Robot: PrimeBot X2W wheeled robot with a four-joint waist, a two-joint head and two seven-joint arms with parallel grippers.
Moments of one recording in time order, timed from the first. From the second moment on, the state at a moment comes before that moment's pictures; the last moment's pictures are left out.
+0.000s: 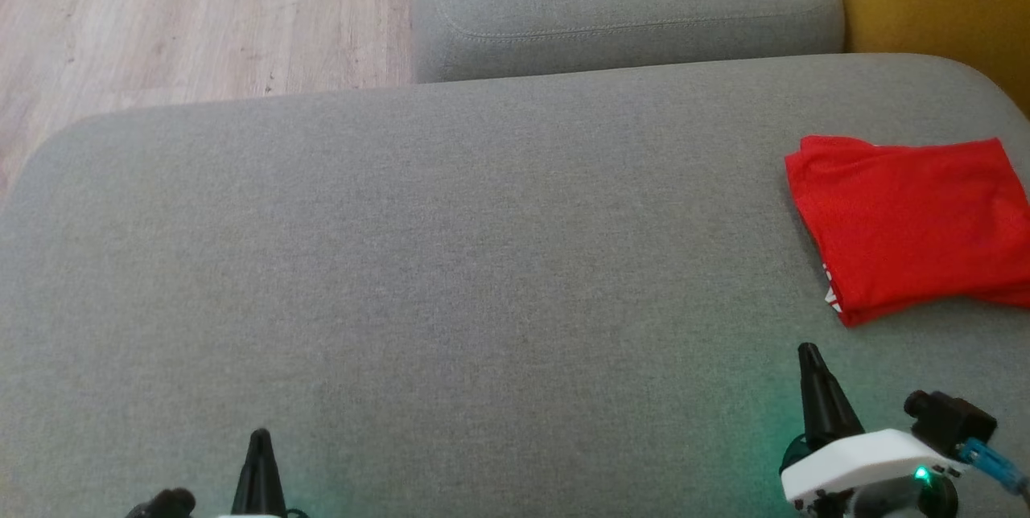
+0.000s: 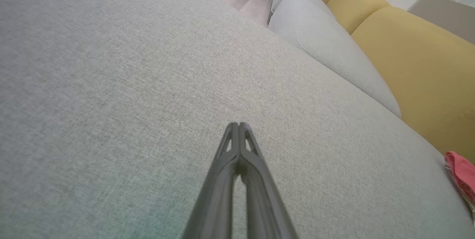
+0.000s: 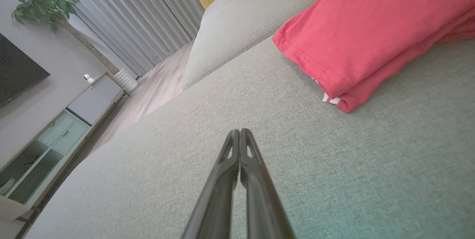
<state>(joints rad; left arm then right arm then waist) 0.12 0.09 -0.15 0.32 -0.71 0.02 -0.13 0.05 -0.05 0.07 0.35 0.57 0.12 -0.11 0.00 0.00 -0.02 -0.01</state>
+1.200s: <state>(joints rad) 0.06 0.08 -0.06 0.31 -1.05 -0.03 -0.04 0.01 -0.05 0.01 0.32 0.97 0.12 -0.04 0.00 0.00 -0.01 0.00</state>
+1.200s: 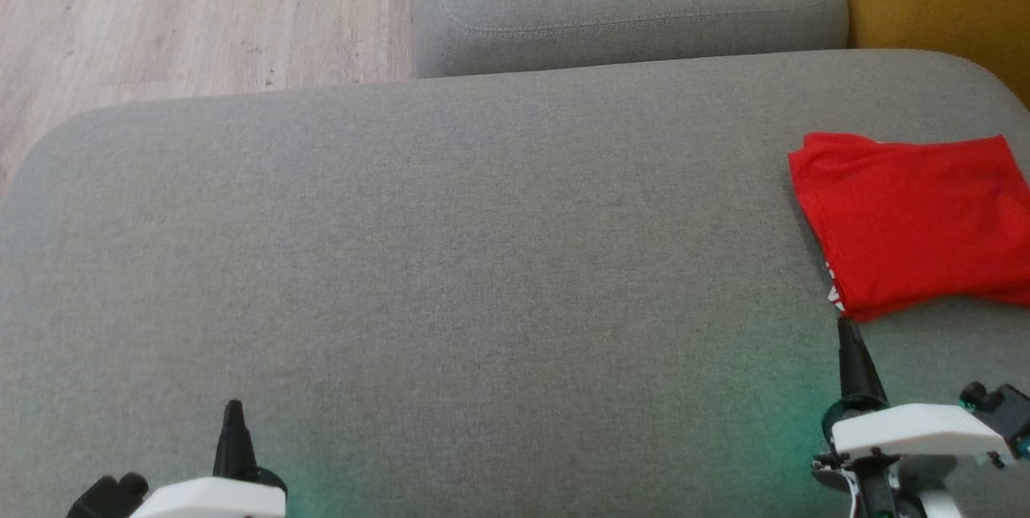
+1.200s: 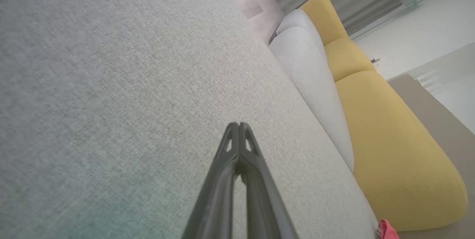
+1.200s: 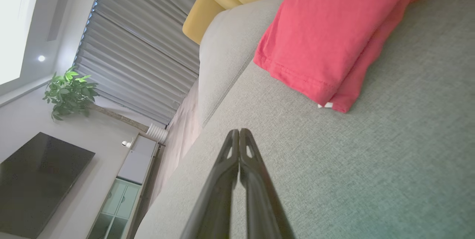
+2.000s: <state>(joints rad) 0.02 0.06 0.00 0.30 -1.27 -0.07 0.02 -0.01 -0.05 -0.04 0.31 1.23 0.12 0.01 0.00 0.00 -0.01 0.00</state>
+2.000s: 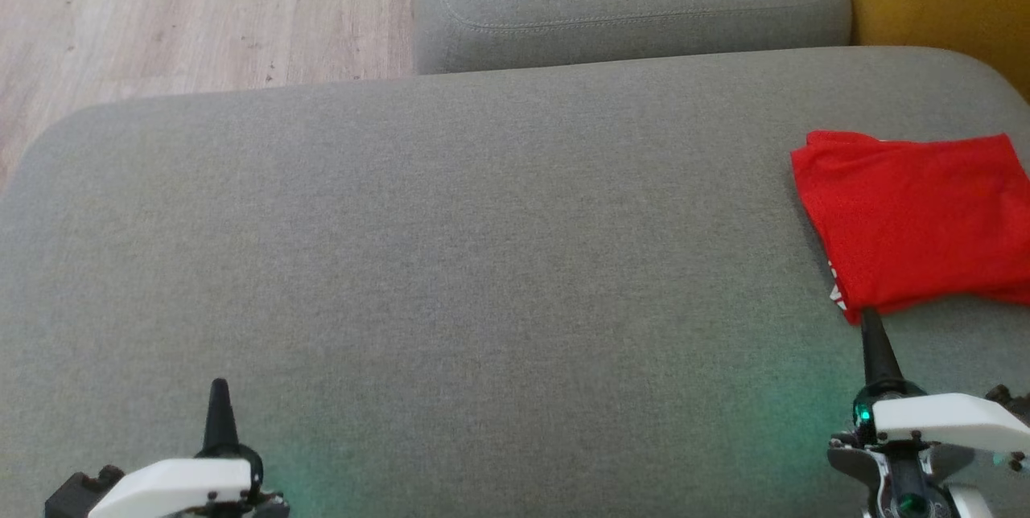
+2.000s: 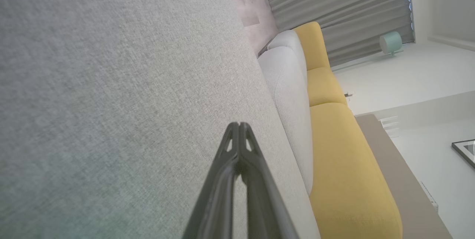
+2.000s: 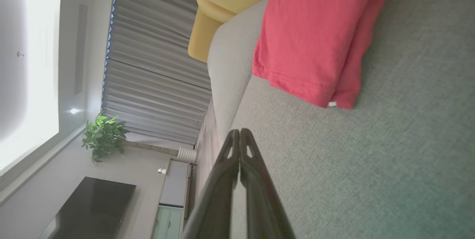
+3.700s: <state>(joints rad) -0.06 0.05 0.08 0.28 -1.60 -0.12 0.11 -0.06 -0.05 -0.11 0.28 1.62 0.12 0.09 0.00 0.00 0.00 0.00</state>
